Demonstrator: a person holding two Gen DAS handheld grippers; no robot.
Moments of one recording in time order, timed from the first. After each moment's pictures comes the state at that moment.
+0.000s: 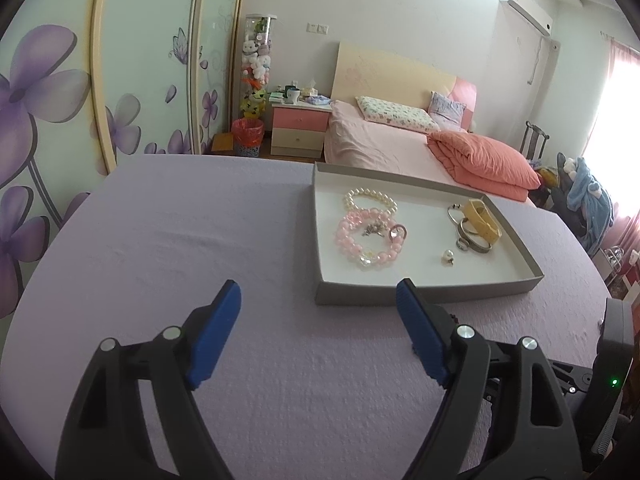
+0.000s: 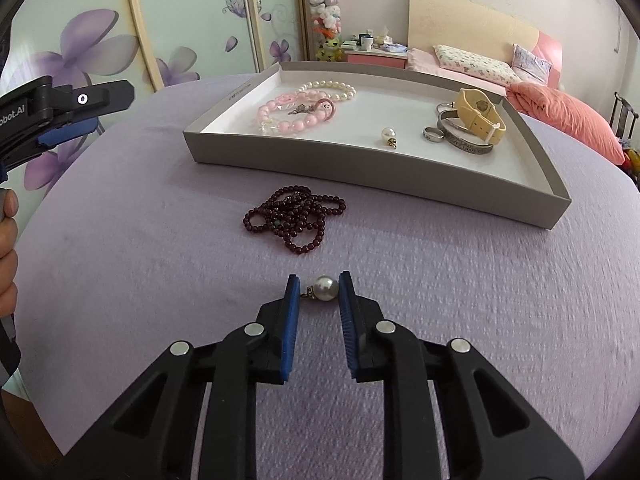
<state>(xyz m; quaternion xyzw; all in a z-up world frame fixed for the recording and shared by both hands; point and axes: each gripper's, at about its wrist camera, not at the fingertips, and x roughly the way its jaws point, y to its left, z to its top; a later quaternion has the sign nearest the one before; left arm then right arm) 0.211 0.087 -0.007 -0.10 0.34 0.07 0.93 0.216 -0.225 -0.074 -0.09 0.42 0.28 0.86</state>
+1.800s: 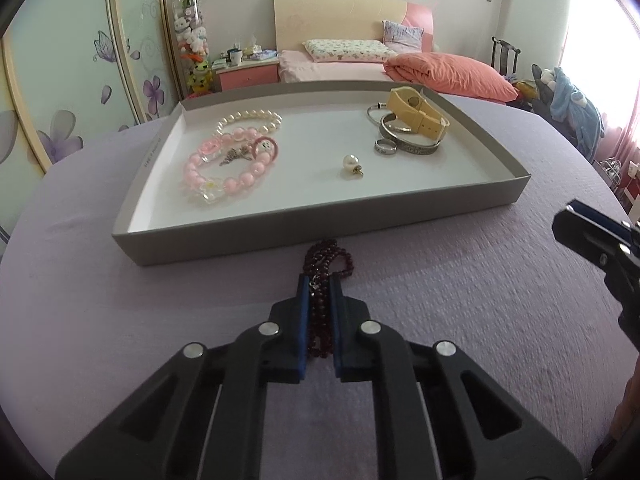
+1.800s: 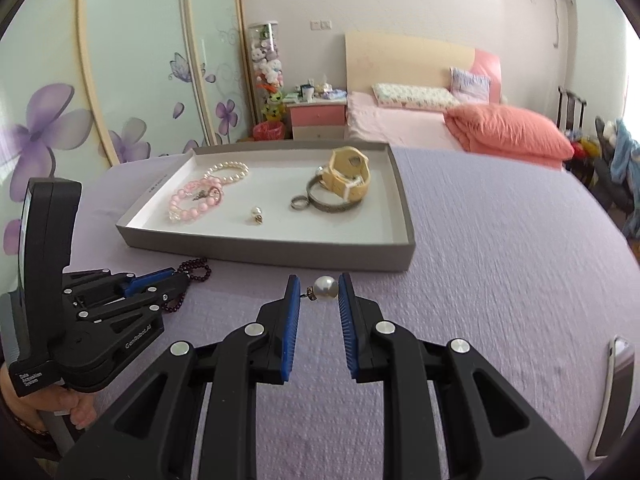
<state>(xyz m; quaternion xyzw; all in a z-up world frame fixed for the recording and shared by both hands) 0.269 -0.040 -0.071 -0.01 0.42 0.01 0.91 0.244 -0.313 -0.032 -0.04 0.34 0.20 0.92</state>
